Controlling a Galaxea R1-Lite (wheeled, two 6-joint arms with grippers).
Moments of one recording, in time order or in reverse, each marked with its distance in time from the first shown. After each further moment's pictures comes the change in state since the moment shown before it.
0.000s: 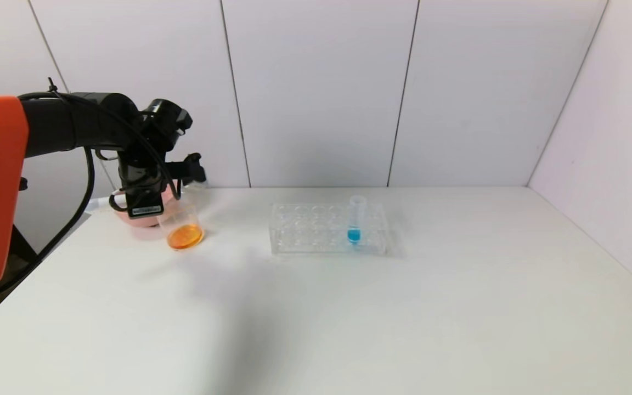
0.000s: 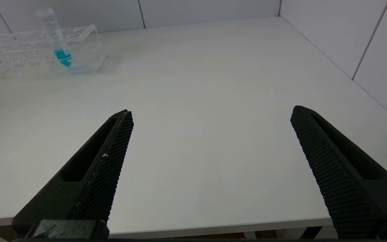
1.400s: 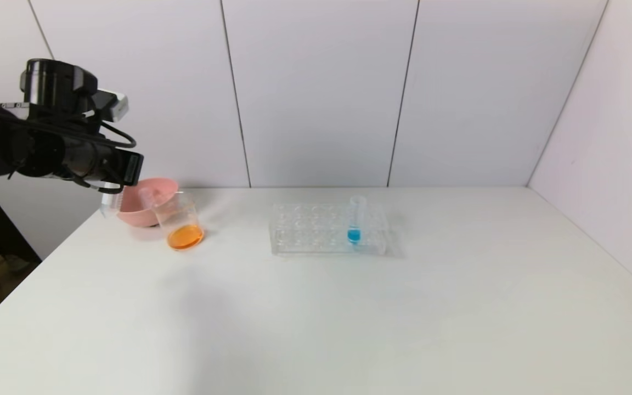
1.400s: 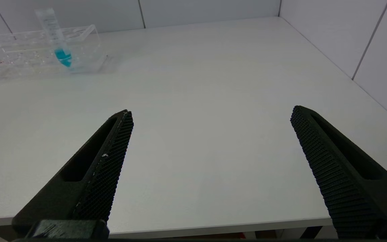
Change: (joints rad) left arm 0.122 -0.430 0.677 -0.827 -0.326 -0.872; right arm 0.000 0.000 0.000 0.000 0.000 0.000
